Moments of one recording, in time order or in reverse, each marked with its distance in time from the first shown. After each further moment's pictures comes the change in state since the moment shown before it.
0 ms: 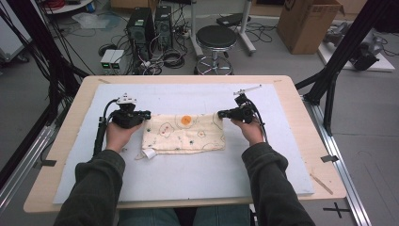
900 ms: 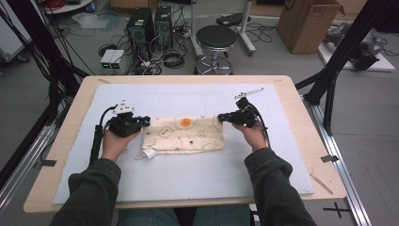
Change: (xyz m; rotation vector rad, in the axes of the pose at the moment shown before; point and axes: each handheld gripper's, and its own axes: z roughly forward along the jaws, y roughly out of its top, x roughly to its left) left arm -0.015 -0.016 -0.020 -0.038 -0.046 0.071; right arm 0.016 -0.010 -0.013 -0.008 0.027 -0.046
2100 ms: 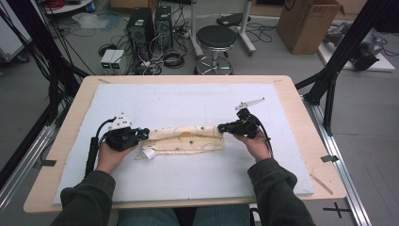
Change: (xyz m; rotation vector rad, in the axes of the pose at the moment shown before) left arm -0.022 -0.026 -0.020 -0.008 -0.058 0.080; right arm 0.022 -0.026 -0.007 0.017 0.048 -0.050
